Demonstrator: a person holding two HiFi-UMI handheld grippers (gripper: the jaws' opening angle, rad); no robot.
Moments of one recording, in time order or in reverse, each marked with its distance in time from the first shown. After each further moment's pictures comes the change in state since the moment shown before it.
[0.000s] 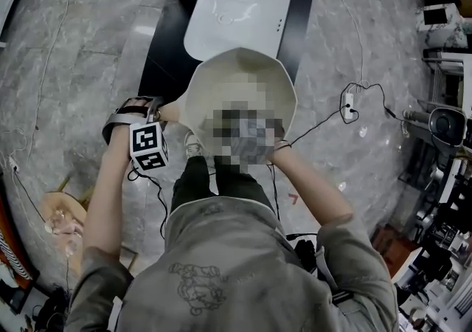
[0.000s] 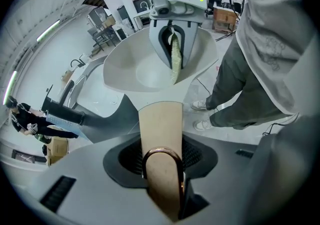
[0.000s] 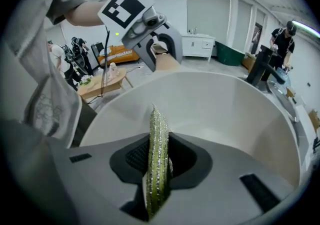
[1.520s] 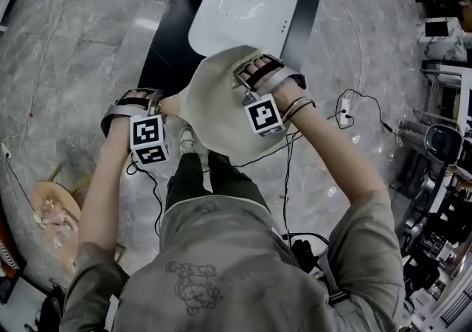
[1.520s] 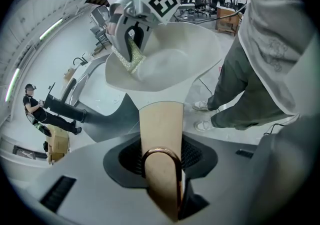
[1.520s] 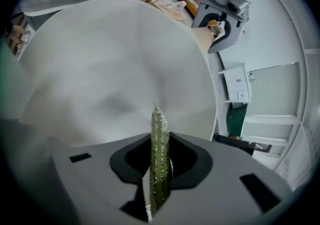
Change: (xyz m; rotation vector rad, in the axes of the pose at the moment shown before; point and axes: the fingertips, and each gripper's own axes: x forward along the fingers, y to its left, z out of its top) left arm 0.001 0.001 0.002 -0.025 0.008 0.021; right arm -0.029 -0.122 -0.010 -1.101 0.326 -0.378
